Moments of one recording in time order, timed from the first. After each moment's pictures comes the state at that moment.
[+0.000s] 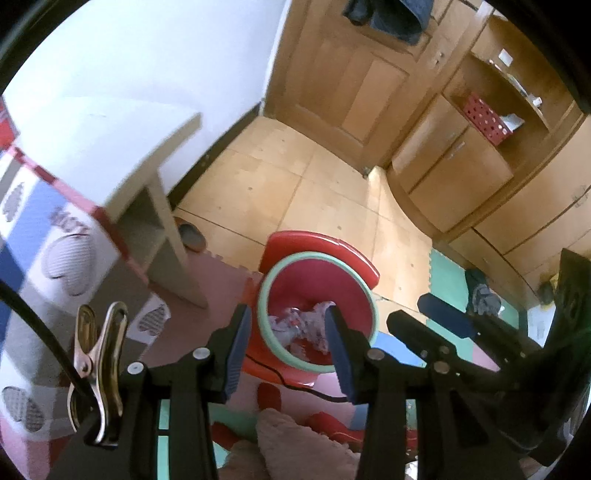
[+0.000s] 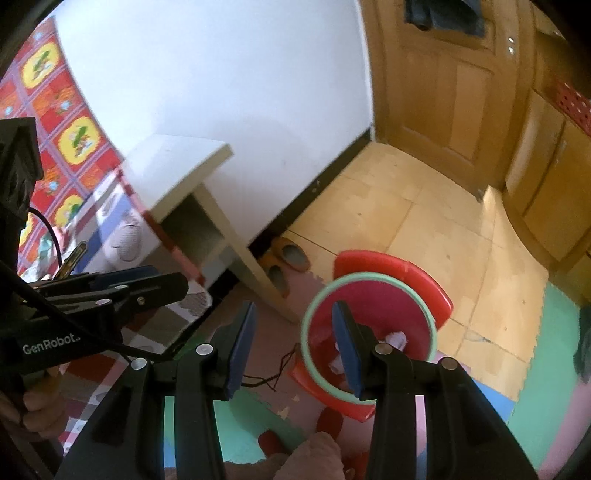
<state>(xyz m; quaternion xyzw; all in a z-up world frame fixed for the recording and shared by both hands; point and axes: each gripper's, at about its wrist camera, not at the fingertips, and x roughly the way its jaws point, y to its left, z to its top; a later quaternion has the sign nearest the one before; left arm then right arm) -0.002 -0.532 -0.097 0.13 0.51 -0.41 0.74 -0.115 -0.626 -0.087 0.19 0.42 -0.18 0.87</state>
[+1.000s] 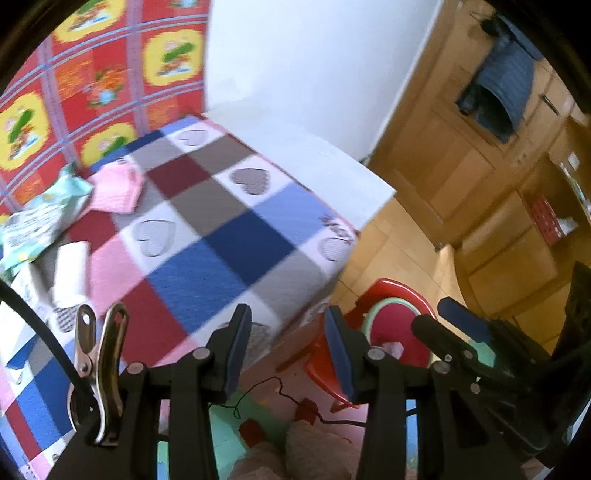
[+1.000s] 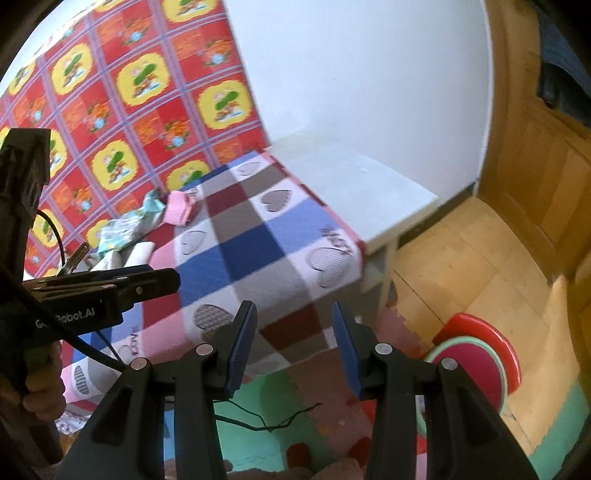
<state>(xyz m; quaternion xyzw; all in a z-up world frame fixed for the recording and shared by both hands) 0.056 -0.312 -0.022 0.03 0.49 -0.24 0.84 -0.021 -0.455 -0.035 0.10 0.40 0.00 0.91</state>
